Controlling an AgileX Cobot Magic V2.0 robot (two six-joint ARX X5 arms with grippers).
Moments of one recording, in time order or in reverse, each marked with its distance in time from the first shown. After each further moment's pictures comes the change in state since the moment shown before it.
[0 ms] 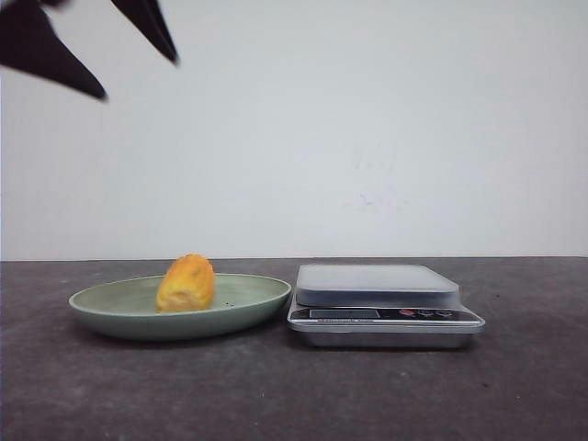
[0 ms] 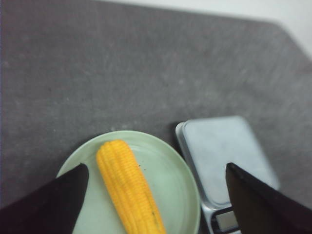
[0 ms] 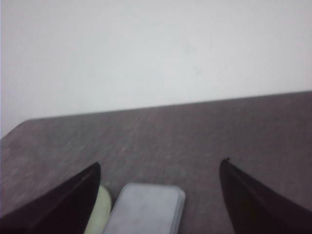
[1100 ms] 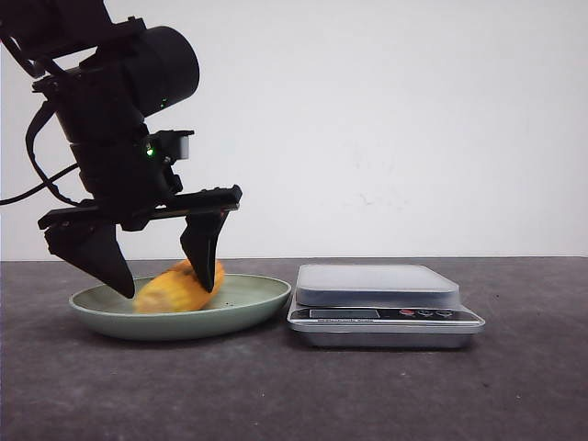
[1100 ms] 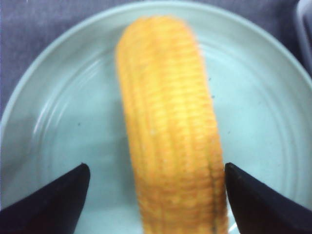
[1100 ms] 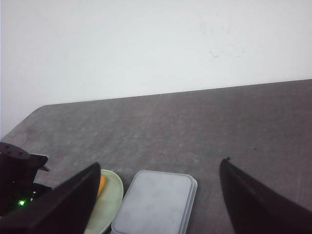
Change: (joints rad) left arm -0.087 0.494 0.000 0.048 -0.169 -0.066; right arm 0.002 0.003 0.000 -0.021 -0.034 0.002
